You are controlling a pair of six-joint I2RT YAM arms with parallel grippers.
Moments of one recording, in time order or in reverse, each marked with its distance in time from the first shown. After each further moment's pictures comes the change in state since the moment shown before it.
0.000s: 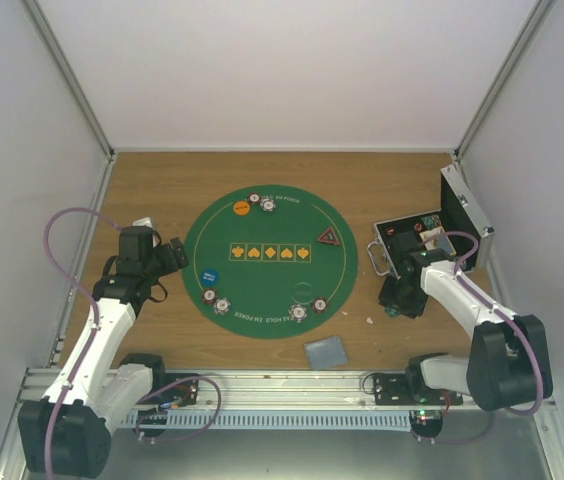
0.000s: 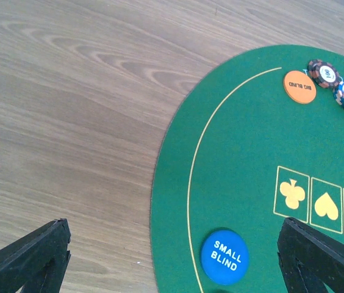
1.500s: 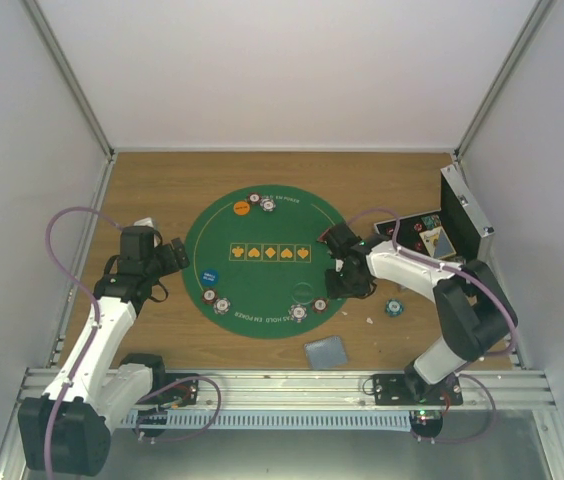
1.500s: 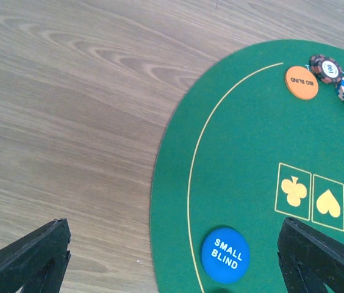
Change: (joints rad) left arm -0.004 0.011 0.000 0.000 0.000 0.000; right arm 0.391 0.312 0.220 0.186 -0.106 -0.166
